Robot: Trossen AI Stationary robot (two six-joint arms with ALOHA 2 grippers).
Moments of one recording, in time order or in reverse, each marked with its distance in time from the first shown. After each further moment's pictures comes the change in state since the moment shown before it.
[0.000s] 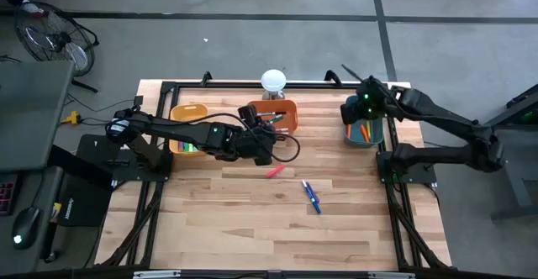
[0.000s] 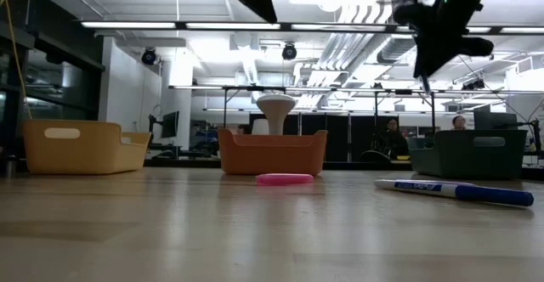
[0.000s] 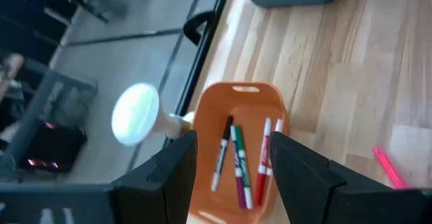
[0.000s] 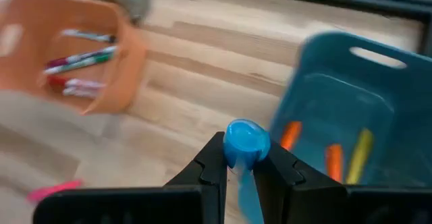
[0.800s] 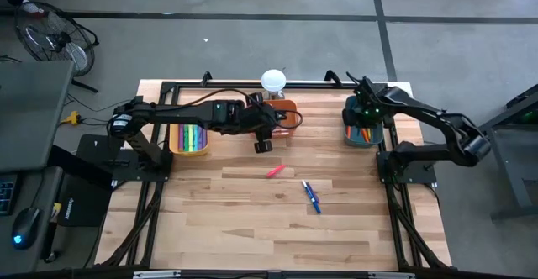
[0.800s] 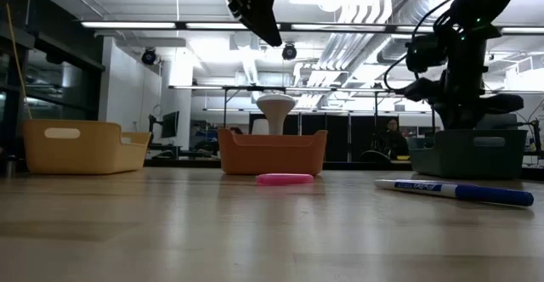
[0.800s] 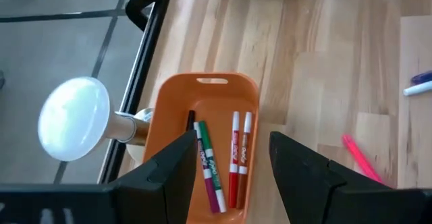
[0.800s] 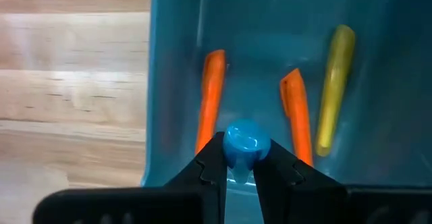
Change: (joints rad) left arm 0.205 0.001 -0.001 0.031 0.394 0.108; right arm -0.373 0.206 -0.264 0.093 -0.251 -0.043
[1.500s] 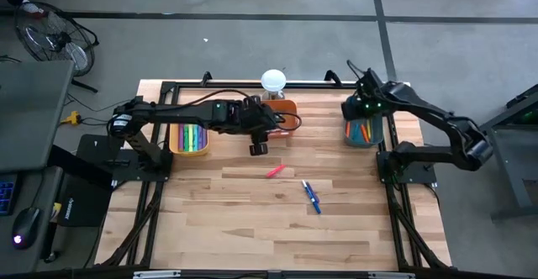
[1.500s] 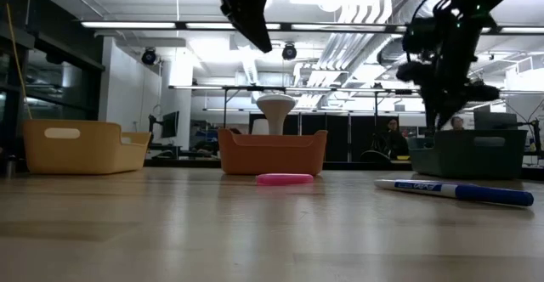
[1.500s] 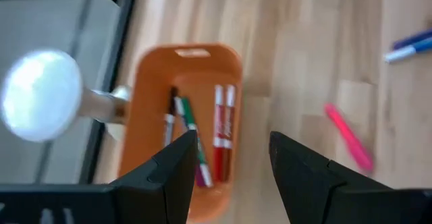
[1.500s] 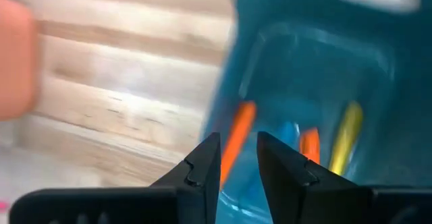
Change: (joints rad) left arm 0.009 0.000 0.000 -0.090 0.058 -0.013; right arm 0.004 -0.046 0.083 0.046 0.015 -0.166
